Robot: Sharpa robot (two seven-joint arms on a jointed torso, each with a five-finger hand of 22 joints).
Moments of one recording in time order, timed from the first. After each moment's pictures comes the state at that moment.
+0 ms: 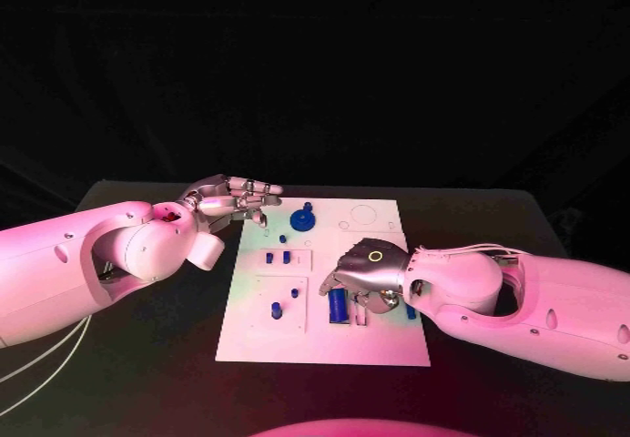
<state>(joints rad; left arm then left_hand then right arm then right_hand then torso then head) 1.22 -0.98 -0.01 1.63 -0.07 -0.18 0.10 1.50 -0.17 0.39 0.08 0.17 1.02 0.19 0.09 0.08 1.10 0.11 0.22 0.18 1.16 0.03 0.89 0.45 0.17 0.97 0.11 0.89 0.65 1.21 -0.80 -0.17 1.78 -1.97 -0.09 -0.04 1.46 -0.16 0.50 -0.11 0.12 0.91 -0.02 0.07 0.16 1.38 -0.06 1.28 1.31 1.47 -0.10 1.54 1.31 0.01 1.46 0.01 1.46 1.31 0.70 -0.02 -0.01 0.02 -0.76</state>
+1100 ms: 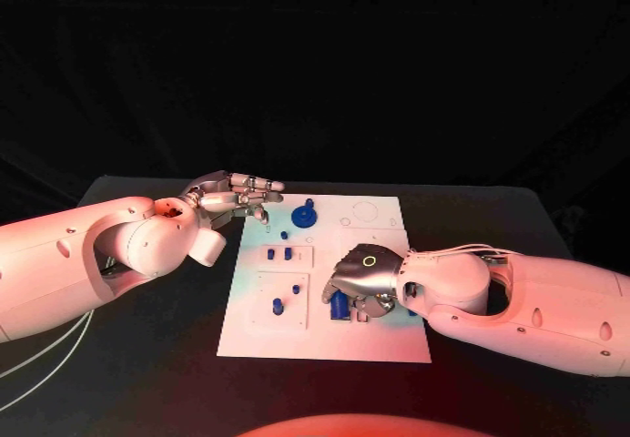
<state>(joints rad) 1.22 -0.98 -0.01 1.63 -0.07 -0.18 0.09 1.50 -0.17 0.39 0.08 0.17 1.02 0.19 0.09 0.08 1.09 0.12 0.22 0.18 1.16 0.03 0.89 0.45 0.17 0.97 0.11 0.89 0.65 1.21 -0.76 -0.19 1.74 -1.98 -0.06 -0.03 1.43 -0.15 0.51 -0.12 0.09 0.97 0.01 0.10 0.17 1.39 -0.05 1.31 1.31 1.47 -0.11 1.54 1.31 0.01 1.46 0.01 1.47 1.31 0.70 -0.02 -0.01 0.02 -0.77</state>
